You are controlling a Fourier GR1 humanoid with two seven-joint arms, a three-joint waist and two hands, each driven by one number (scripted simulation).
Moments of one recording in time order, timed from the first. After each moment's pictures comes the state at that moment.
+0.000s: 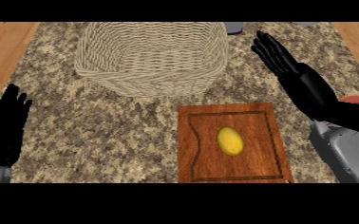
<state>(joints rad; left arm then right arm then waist) 0.05 0.54 -0.03 -1.56 0.43 0.41 0.08 -0.40 -0.51 0.29 -1.55 -0.38 0.11 -0.20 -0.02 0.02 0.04</state>
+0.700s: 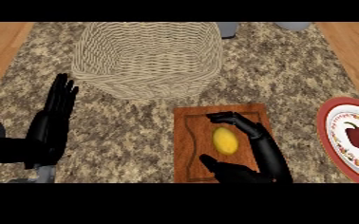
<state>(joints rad) 0.00 0.40 -0.21 -1.68 0.34 0.39 -0.04 -0.07 -0.32 0.57 -1.77 0.05 -0.34 -0.10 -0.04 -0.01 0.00</state>
